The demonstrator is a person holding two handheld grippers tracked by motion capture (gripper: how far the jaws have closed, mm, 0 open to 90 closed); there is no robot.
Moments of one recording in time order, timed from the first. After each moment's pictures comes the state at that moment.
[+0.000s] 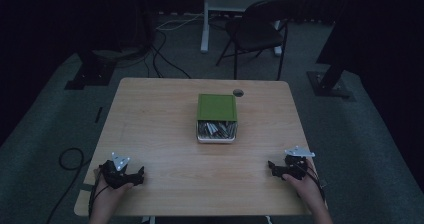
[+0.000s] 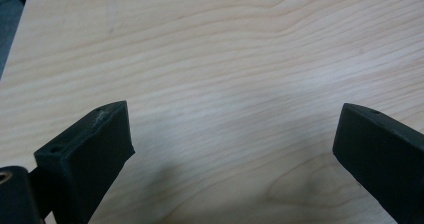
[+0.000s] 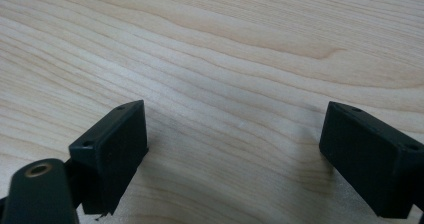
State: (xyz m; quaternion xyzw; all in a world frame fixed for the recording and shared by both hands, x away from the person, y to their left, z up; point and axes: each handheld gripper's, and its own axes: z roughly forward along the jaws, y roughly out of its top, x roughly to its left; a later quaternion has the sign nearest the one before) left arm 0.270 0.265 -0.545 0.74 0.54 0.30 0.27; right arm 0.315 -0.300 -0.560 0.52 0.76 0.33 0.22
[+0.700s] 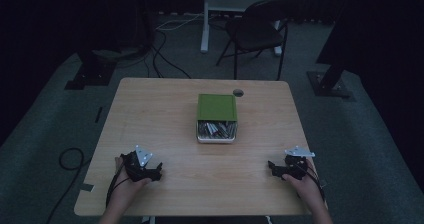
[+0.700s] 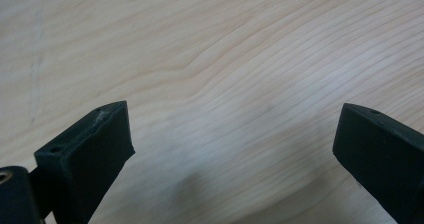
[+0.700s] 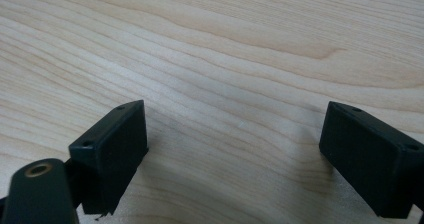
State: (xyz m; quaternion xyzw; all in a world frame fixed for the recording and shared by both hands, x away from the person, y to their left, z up) left arm 0.292 0.208 -0.539 0.79 0.45 0.31 0.28; right arm 0.315 -0.300 -0.560 0.52 0.76 0.33 0.22
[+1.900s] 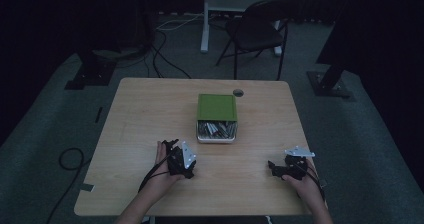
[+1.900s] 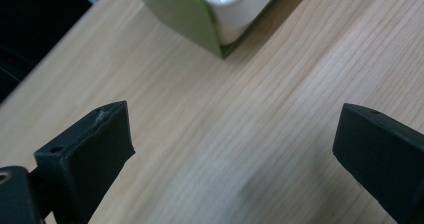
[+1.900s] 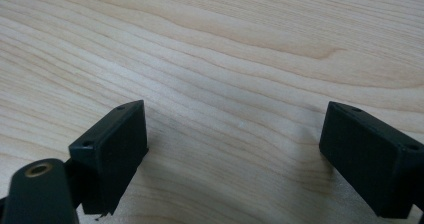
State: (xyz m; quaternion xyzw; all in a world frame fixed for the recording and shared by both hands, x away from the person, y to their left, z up) left arm 0.310 0.102 -0.527 0.86 0.25 0.36 0.25; right arm 0.315 -0.300 -0.560 0.52 0.76 0.33 0.22
